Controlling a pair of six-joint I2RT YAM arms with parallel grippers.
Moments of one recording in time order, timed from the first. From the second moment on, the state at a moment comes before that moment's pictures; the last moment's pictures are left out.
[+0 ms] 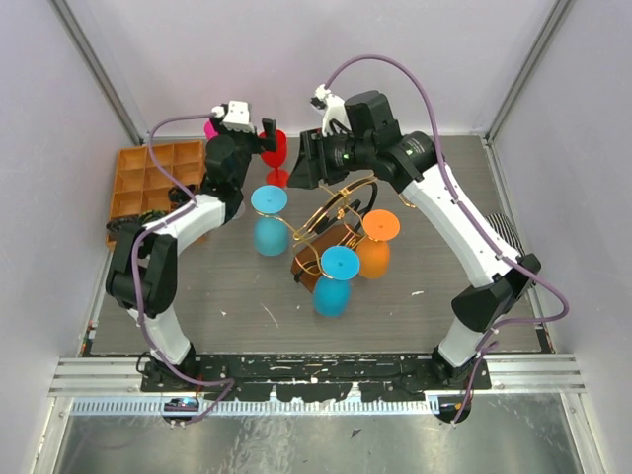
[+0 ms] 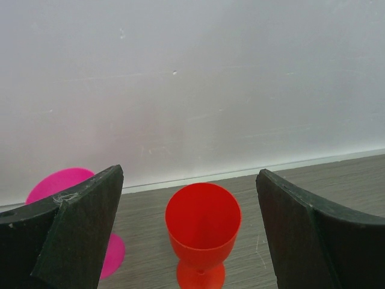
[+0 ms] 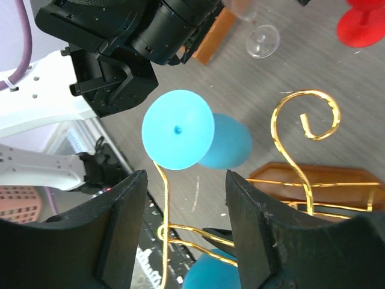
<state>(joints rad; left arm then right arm) -0.37 1.79 1.23 0.76 -0.16 0.00 0.63 1.69 2.00 -0.85 -0.41 0.29</state>
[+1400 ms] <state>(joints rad) -0.37 1.50 1.17 0.45 -0.20 -0.14 0.65 1.85 1.96 -0.78 -0.56 0.49</state>
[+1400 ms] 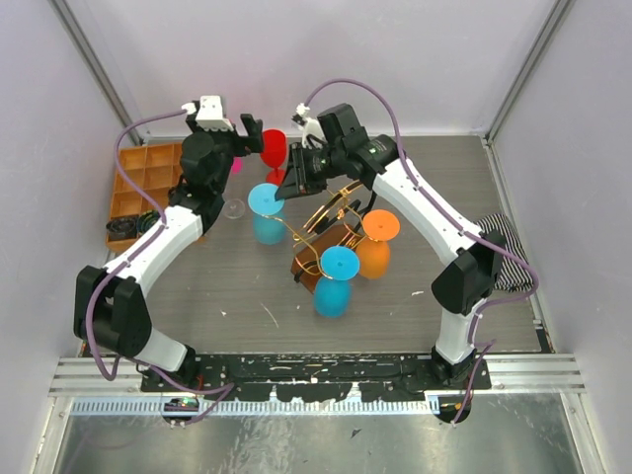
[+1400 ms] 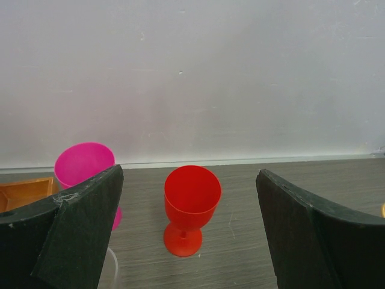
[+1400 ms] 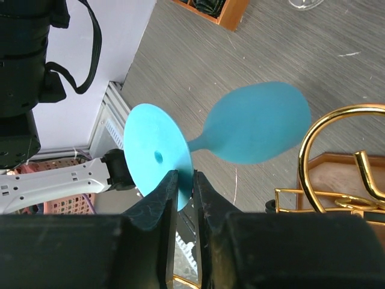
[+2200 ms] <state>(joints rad) -0.37 1.48 1.17 0.40 -0.22 -0.13 0.63 1.81 1.89 -0.65 -0.77 0.59</state>
